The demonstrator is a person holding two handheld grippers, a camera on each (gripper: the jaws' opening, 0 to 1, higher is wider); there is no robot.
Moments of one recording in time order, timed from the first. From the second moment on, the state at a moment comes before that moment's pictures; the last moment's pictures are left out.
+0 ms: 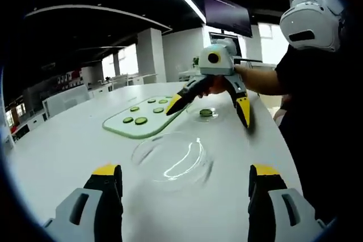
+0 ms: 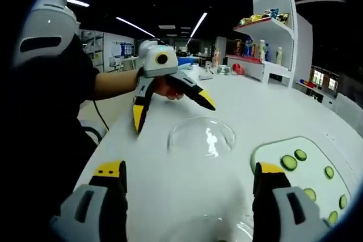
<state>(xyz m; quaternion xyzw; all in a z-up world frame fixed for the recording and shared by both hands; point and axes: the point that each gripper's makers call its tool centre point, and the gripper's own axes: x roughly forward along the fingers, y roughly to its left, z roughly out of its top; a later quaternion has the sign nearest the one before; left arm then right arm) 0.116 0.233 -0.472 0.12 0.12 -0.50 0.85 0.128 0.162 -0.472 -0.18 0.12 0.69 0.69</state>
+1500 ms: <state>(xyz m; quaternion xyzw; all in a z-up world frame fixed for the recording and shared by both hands) 0.139 0.225 -0.482 0.10 0.11 -0.54 0.83 0.142 0.209 -0.495 -0.22 0.16 0.71 0.65</state>
